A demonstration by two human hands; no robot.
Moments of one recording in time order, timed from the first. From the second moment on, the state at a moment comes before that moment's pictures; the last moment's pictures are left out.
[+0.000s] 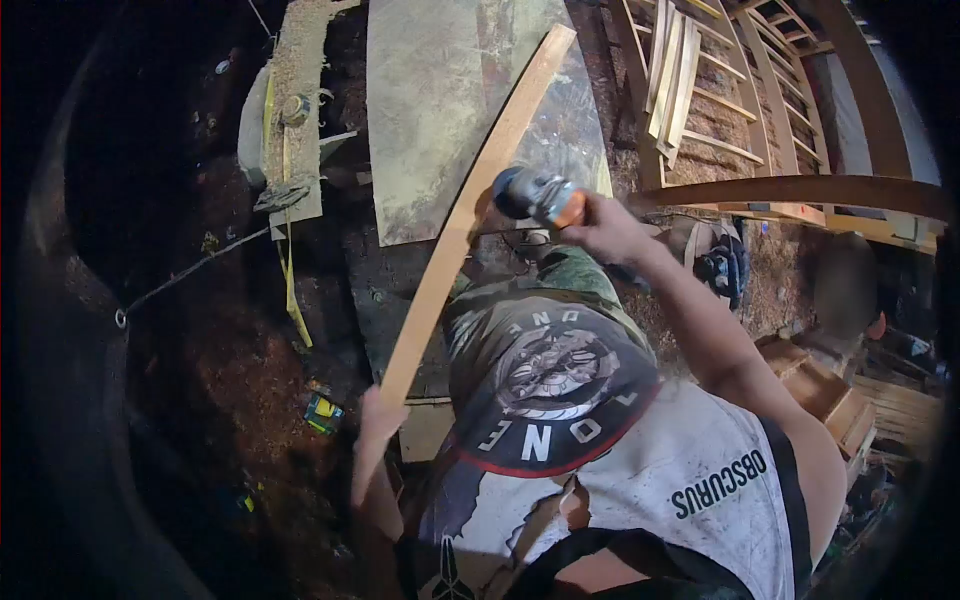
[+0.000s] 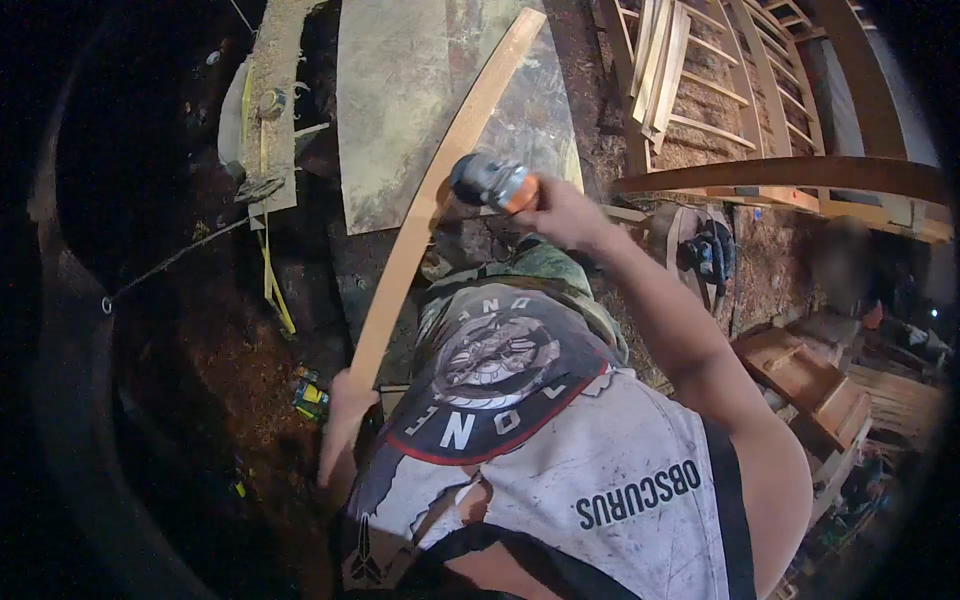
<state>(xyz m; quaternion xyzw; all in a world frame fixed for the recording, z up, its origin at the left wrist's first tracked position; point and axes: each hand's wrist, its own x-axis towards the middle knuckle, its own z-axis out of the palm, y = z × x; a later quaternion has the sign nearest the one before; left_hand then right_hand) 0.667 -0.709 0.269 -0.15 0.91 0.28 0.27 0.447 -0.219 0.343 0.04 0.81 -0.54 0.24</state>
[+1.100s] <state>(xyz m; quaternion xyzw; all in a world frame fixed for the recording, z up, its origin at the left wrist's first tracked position) 0.619 -0.766 0.274 0.06 0.97 0.03 0.21 0.285 -0.103 0.336 0.04 0.90 -0.43 0.11</state>
